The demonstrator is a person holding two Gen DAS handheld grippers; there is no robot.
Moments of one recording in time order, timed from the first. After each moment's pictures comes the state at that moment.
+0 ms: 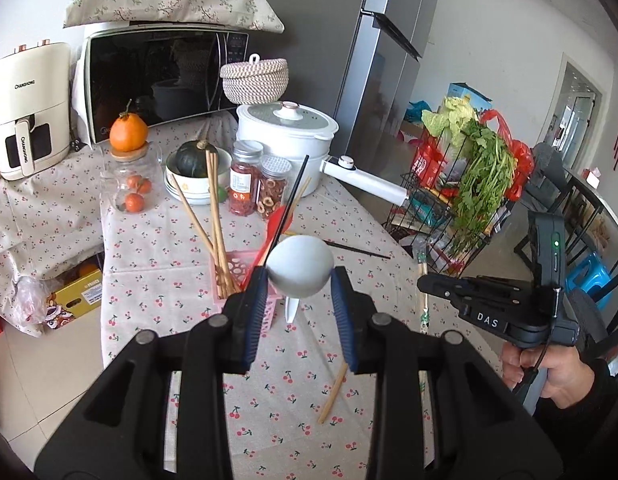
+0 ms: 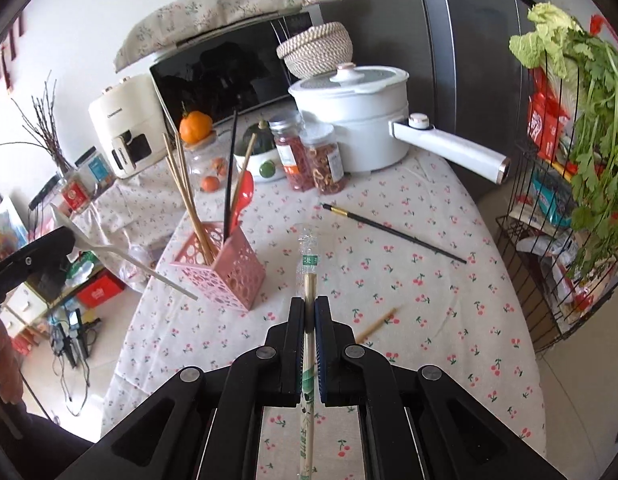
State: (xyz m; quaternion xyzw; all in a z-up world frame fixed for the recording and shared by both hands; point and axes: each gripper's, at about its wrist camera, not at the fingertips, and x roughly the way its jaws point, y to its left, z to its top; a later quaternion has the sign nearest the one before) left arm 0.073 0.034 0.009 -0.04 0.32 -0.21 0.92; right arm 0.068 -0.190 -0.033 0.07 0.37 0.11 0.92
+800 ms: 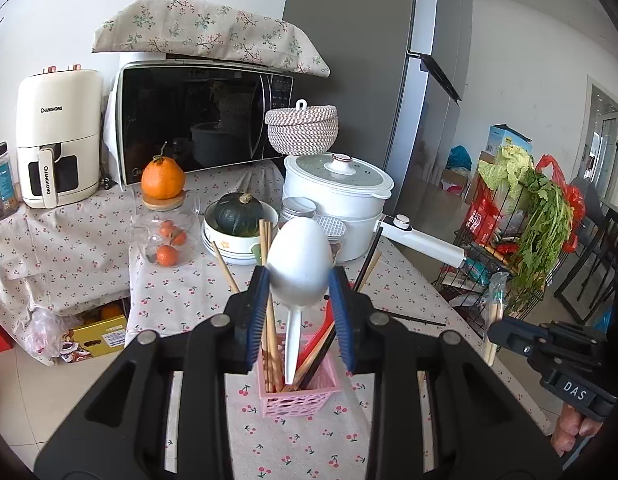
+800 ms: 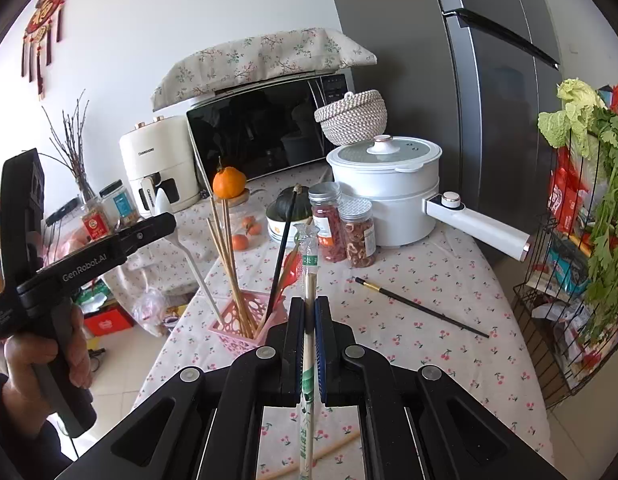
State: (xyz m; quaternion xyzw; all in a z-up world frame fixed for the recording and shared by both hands) left arm 0.134 0.041 -0.007 -0.04 0.24 -0.14 0.96; right arm 0.078 -0.157 -0.004 0.06 0.28 0.13 0.95
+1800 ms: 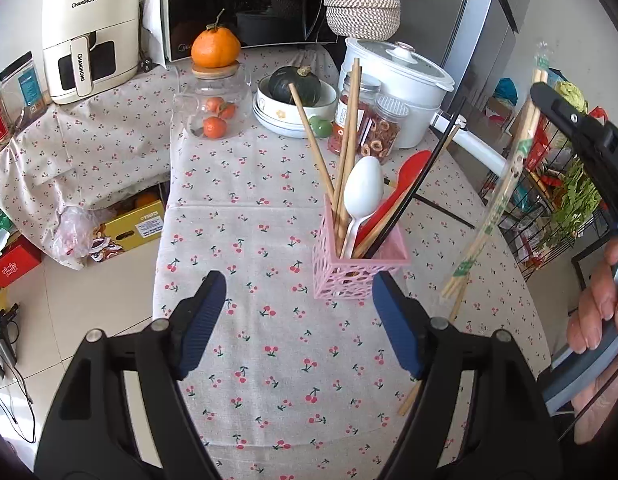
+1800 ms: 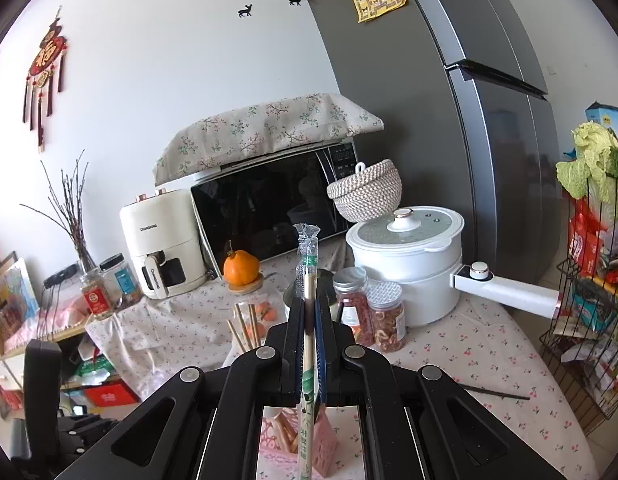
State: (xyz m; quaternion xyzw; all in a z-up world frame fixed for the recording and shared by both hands) left arm 0.127 0.080 -0.055 -0.04 0.44 -0.07 0.89; right arm 0.120 -0.109 0.032 0.10 0.15 0.11 0.98
